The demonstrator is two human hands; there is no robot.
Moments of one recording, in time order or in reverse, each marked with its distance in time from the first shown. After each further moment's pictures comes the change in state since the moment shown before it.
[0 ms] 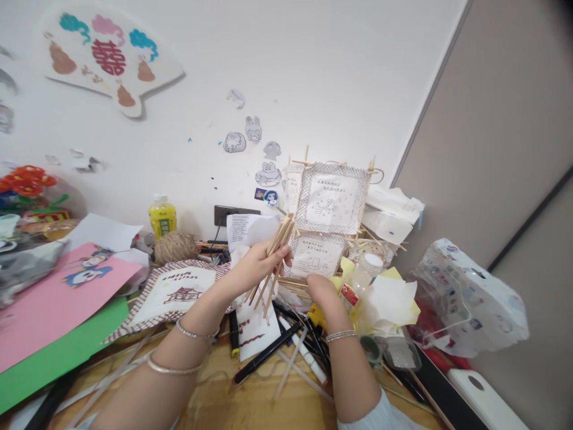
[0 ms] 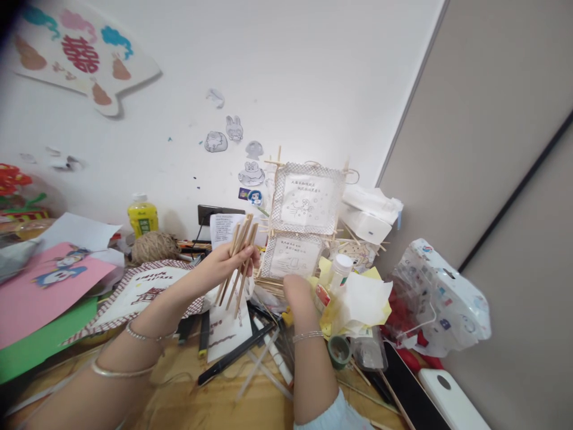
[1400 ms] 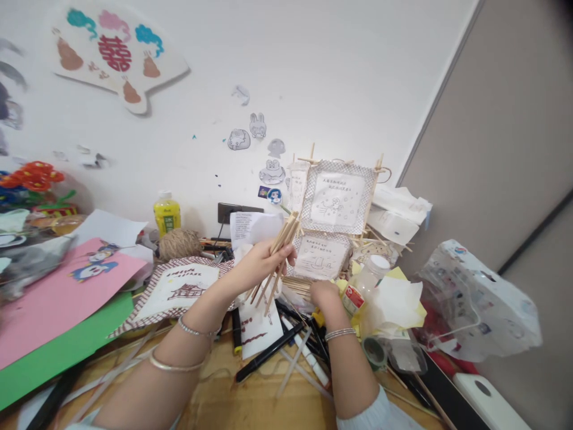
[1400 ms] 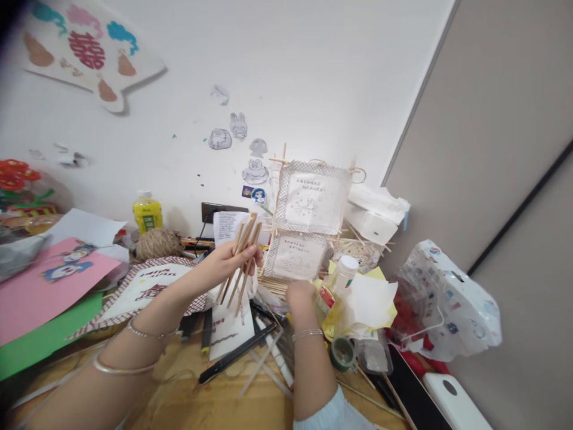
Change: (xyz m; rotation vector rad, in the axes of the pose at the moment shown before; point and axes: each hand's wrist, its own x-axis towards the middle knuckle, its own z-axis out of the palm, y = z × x) left_hand -0.001 0.007 -0.001 -0.008 -0.013 -0.001; right_hand 0.010 -0.001 0.015 -0.125 -0.196 0.122
